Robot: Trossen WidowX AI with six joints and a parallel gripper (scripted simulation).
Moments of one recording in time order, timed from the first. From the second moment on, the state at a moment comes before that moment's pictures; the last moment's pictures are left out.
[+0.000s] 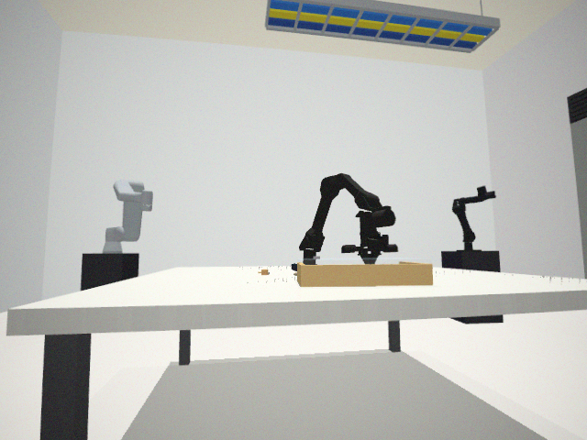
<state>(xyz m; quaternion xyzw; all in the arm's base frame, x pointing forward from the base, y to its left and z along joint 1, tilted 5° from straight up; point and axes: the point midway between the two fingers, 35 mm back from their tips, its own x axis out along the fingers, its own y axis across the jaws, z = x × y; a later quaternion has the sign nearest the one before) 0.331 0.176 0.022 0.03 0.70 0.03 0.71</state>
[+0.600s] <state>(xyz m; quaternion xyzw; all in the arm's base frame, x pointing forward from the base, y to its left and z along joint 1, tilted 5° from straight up) 0.304 0.177 0.022 0.03 0.70 0.03 0.71</state>
